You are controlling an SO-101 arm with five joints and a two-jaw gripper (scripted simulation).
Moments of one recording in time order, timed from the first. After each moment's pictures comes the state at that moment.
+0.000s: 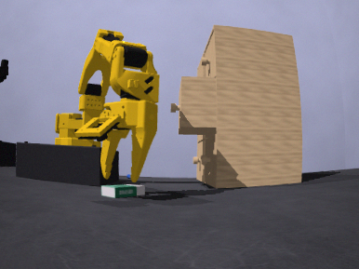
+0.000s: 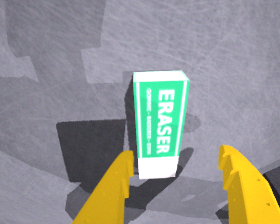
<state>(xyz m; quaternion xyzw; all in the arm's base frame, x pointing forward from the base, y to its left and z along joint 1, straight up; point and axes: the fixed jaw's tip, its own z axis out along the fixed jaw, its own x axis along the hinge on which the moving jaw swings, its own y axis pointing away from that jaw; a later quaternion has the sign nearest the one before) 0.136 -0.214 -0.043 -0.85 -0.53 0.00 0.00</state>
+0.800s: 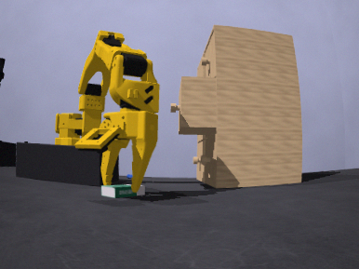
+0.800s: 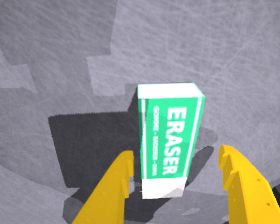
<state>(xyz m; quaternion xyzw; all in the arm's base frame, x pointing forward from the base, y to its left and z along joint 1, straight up) 0.137 -0.216 -0.056 -0.85 -0.53 0.00 0.00</state>
